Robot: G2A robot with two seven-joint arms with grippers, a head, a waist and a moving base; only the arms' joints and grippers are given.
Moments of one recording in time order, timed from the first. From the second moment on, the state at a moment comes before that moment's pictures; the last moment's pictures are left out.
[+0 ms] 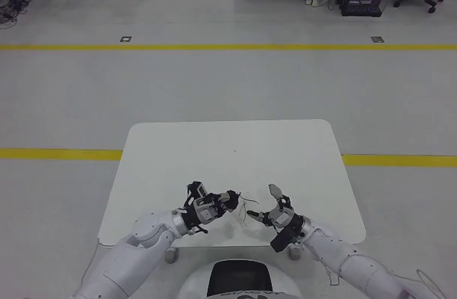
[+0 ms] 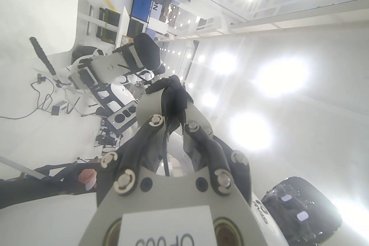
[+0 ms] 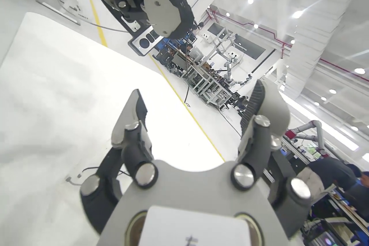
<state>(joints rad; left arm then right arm) 1.52 -1.07 -0.99 -1.52 -0.86 -0.11 -0.78 -1.25 -1.11 0.54 -0.95 -1.57 0.34 -1.21</state>
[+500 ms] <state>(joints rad) 1.51 -1.07 -0.99 -1.51 -0.85 -0.10 -0.78 -1.20 -1.12 0.48 -0.96 -1.57 0.34 -1.17</state>
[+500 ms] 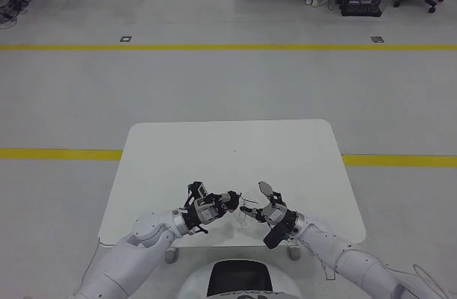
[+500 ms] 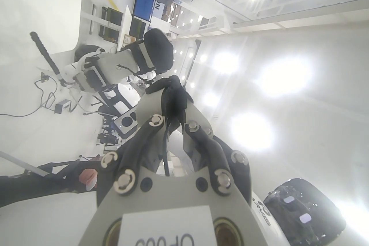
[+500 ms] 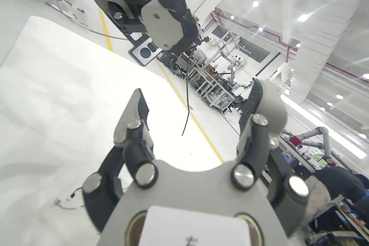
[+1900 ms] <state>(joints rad) 1.51 -1.07 -0.99 -1.51 -0.86 -0.10 -0.78 -1.16 -1.13 0.41 -0.92 -1.57 0.34 -1.19</state>
